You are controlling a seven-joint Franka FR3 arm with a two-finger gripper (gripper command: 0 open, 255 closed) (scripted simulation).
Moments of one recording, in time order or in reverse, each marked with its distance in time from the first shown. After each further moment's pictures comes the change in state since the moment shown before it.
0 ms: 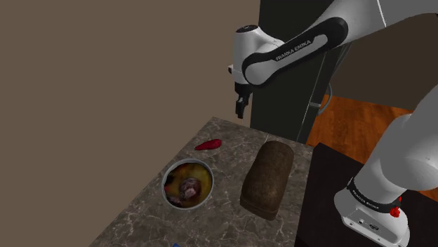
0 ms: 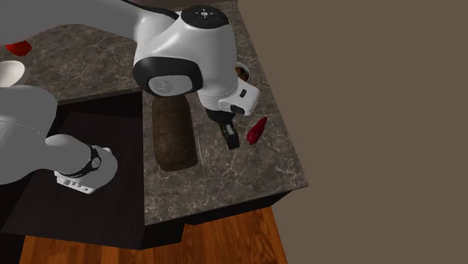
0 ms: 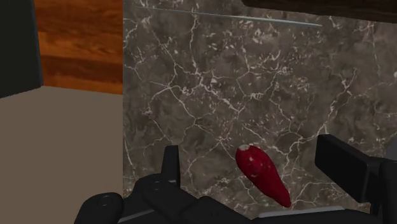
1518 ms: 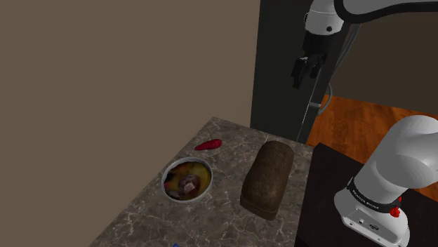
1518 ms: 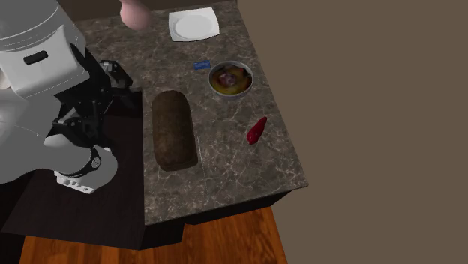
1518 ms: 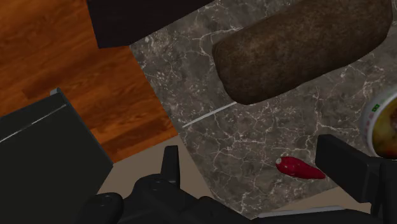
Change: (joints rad) arm -0.124 -0.733 -0.036 -0.161 0.083 -0.562 0.316
